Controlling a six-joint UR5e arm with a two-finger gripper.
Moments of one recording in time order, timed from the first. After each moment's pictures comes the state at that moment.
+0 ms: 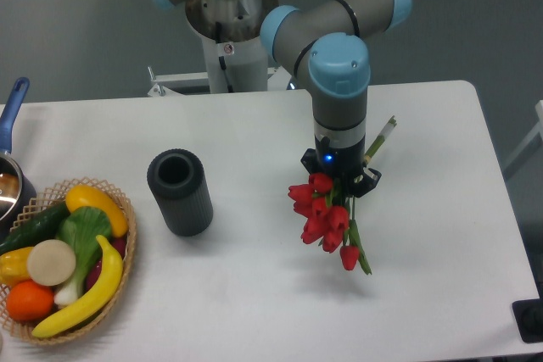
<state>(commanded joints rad) 2.54 -1.87 -1.77 -0.88 1.58 1.05</state>
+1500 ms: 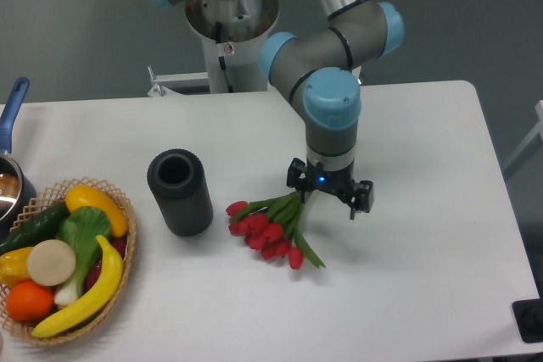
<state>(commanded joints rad) 2.61 -1.91 -1.79 -0.82 1.57 0.97</state>
